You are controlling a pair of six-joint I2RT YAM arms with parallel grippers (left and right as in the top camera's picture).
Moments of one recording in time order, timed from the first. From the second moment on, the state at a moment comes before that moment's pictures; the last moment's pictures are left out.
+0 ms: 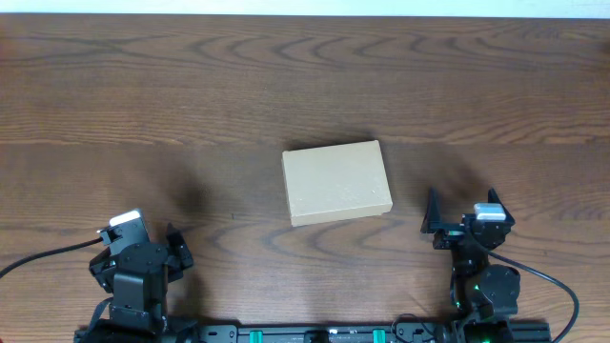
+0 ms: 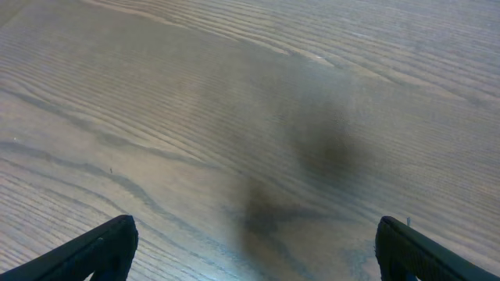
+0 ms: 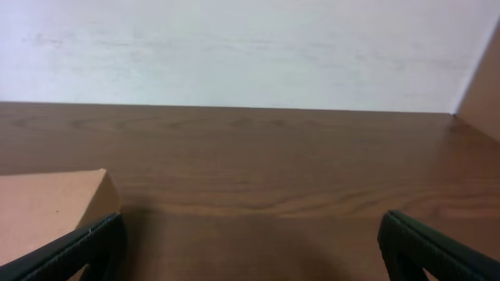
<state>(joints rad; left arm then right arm) -0.23 0.33 0.55 -0.98 -0.46 -0.36 0.09 0.01 0.01 -0.06 0.12 0.00</state>
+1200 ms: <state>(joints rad) -0.23 0.33 0.55 -0.98 -0.46 -0.36 0.07 0.01 0.01 -0.06 0.13 0.06</state>
